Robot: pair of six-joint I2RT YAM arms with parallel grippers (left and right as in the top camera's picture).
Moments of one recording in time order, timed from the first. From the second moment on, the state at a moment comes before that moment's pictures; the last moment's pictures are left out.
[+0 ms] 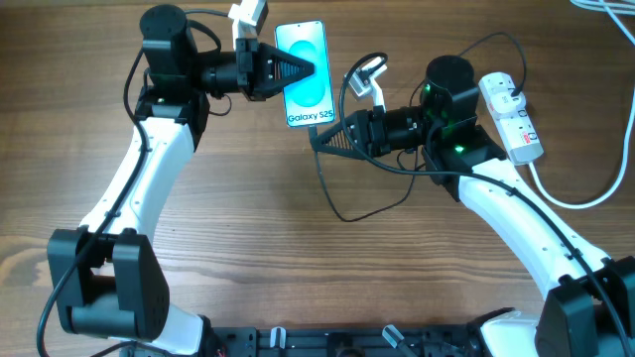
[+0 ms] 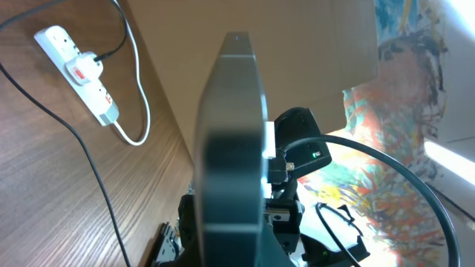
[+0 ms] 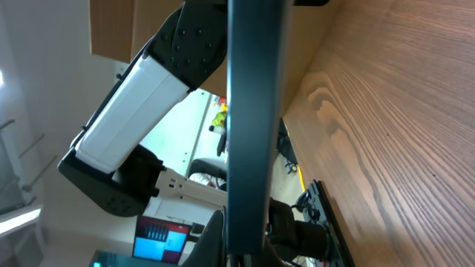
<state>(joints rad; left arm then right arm) -0.11 1.69 1.26 0.32 1.45 -1.14 0.36 1.53 1.02 0.29 -1.35 1.01</state>
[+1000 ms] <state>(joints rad) -0.15 1.69 1.27 0.22 1.38 -1.07 0.35 1.53 1.02 0.14 -1.32 0.79</state>
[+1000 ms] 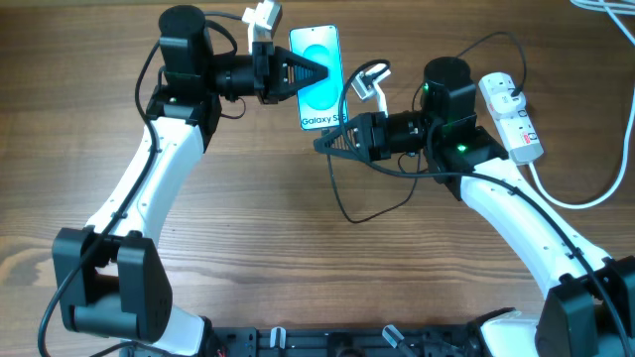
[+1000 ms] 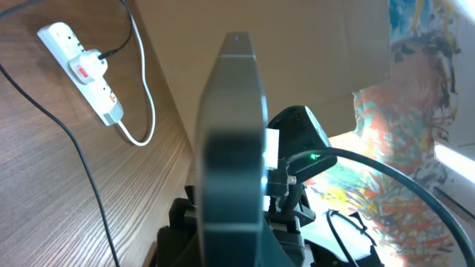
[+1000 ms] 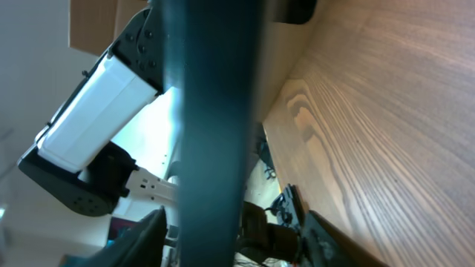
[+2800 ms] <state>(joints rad) -0.38 1.71 1.19 -0.68 0.28 -0.58 0.23 1.53 1.04 -0.33 -0.90 0.38</state>
